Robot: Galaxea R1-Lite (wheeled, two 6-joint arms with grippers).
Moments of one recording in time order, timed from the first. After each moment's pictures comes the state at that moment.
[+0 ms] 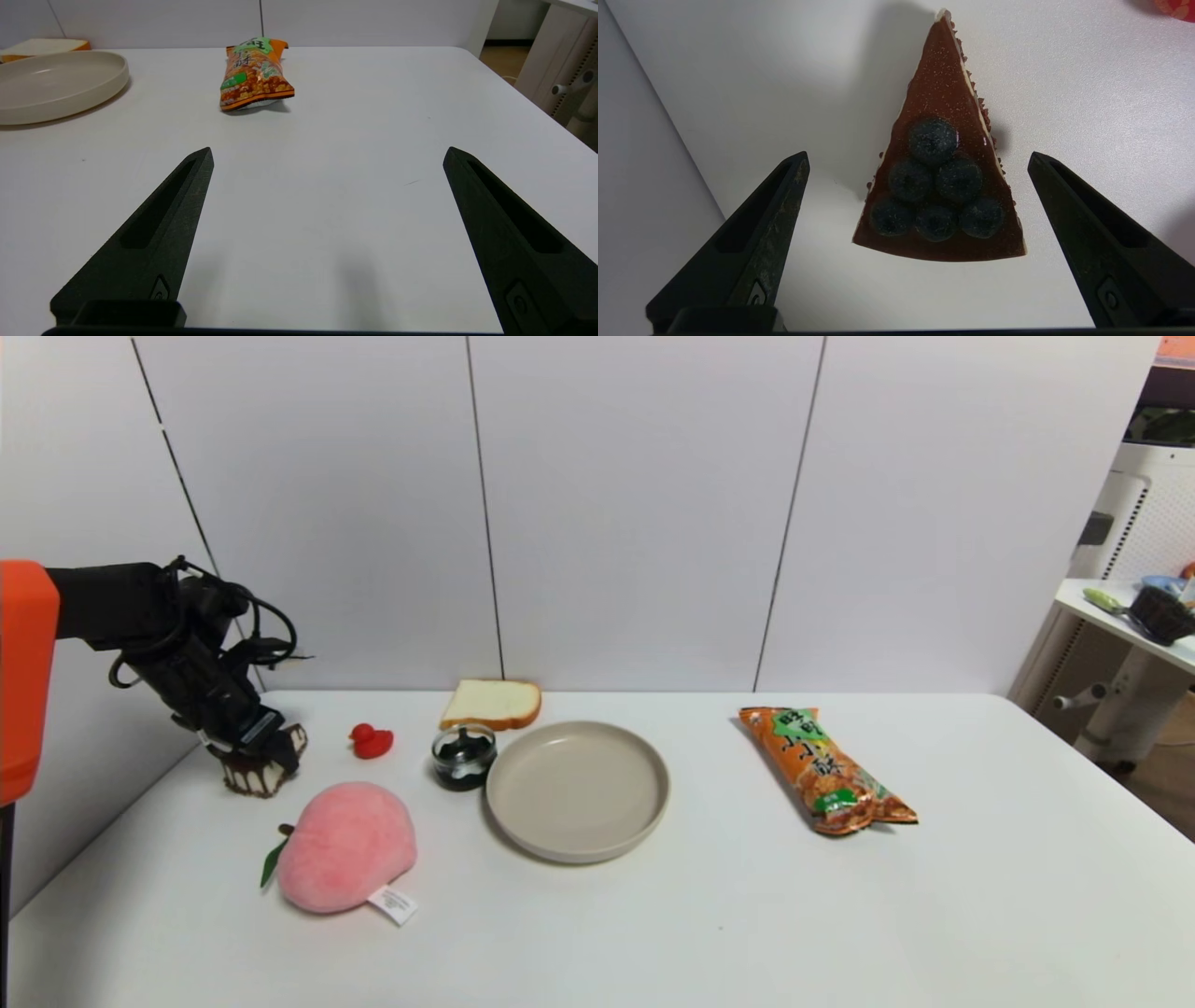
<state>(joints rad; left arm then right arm) 0.23 2.32 -1.97 0.83 -0.03 0.54 0.00 0.00 0.00 0.00 0.00 0.00</state>
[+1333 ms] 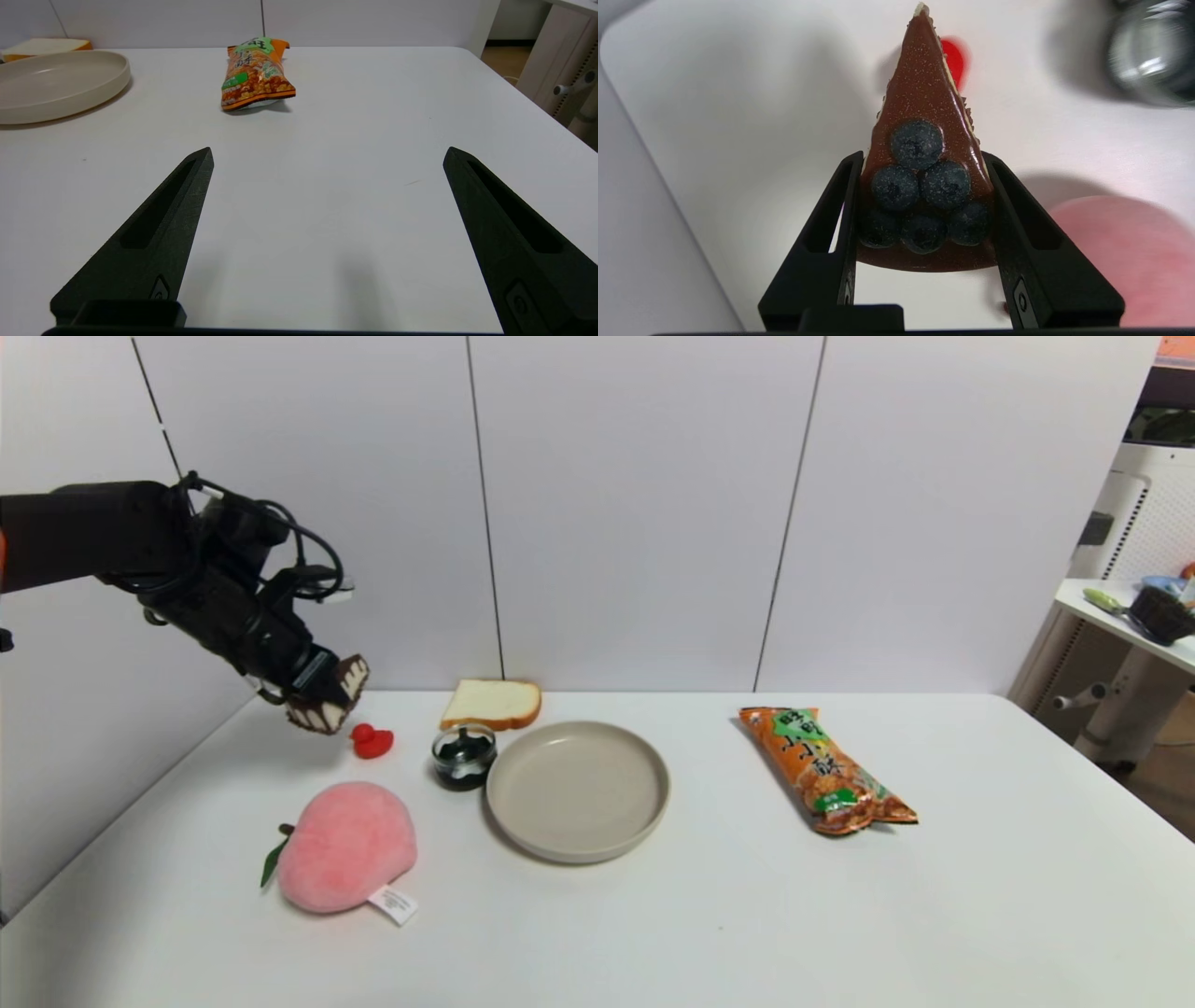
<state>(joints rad) 0.04 2.13 -1.96 0.84 -0.14 0.46 0.00 0.00 0.00 0.00 0.00 0.00</state>
